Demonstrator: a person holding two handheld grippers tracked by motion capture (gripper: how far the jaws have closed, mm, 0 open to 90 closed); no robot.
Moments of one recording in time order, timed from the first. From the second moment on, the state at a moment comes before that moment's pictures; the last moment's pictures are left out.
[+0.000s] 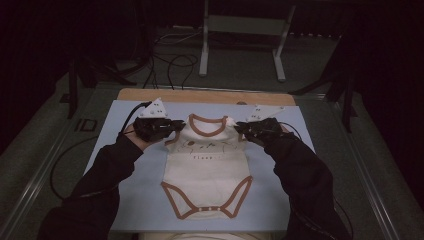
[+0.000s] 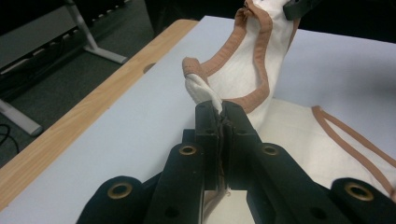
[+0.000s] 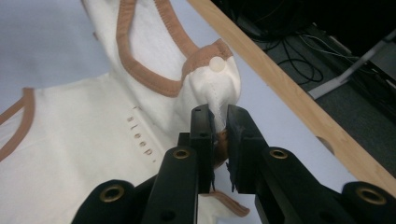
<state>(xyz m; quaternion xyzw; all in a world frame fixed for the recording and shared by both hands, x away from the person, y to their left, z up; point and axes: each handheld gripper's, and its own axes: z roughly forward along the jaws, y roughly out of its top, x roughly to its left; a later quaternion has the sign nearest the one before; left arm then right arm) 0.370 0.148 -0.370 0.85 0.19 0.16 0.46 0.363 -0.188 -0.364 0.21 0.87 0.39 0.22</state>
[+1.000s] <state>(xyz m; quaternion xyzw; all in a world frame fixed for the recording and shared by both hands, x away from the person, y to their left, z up) 0.308 0.141 -0.438 0.89 0.13 0.11 0.42 0.307 -0.185 -0.425 0.19 0.89 0.38 0.16</state>
